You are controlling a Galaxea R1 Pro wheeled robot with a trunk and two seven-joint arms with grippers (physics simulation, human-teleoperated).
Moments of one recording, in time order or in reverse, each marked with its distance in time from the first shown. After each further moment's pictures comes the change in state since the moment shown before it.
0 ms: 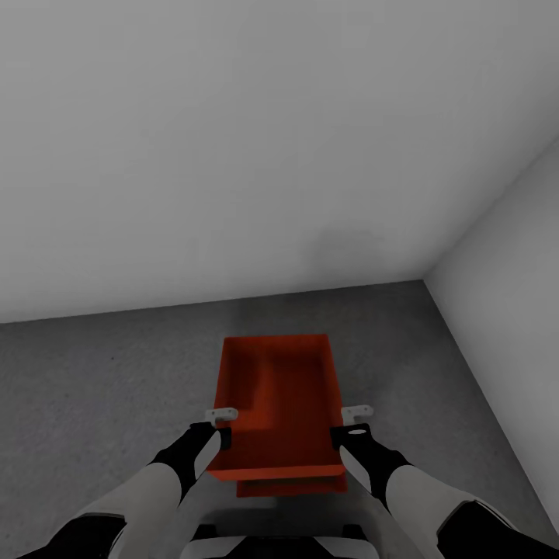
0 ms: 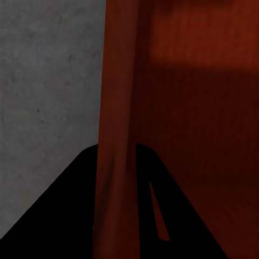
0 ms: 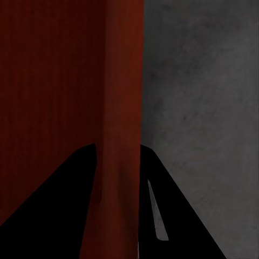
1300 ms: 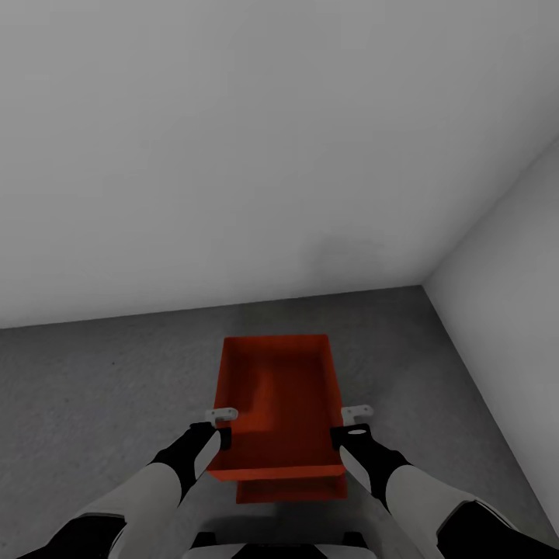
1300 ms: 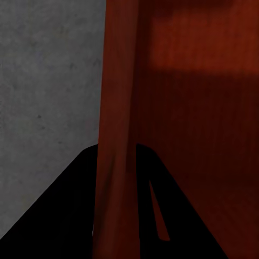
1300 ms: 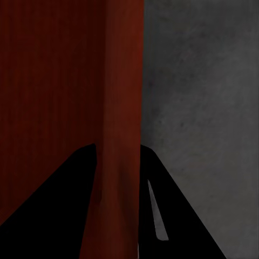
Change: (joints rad) left arm 0.000 0.000 0.000 0.000 0.001 0.002 0.000; right arm 0.000 0.001 0.000 0.001 0.000 0.001 0.000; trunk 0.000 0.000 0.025
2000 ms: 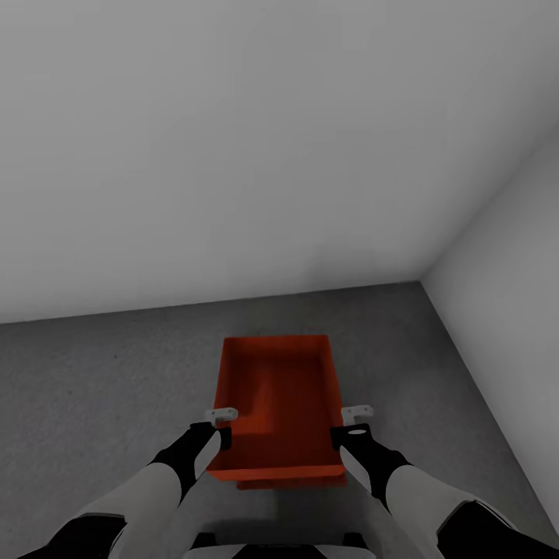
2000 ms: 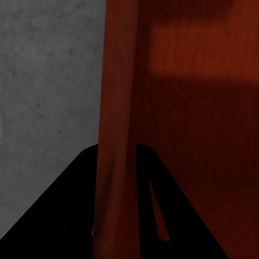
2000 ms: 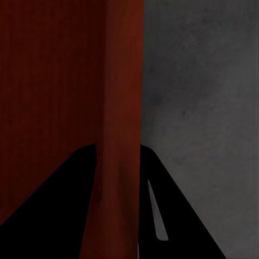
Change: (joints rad) left arm 0.000 0.000 0.000 0.000 0.000 0.000 0.000; right arm 0.000 0.000 0.000 0.000 0.000 0.000 0.000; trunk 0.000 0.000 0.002
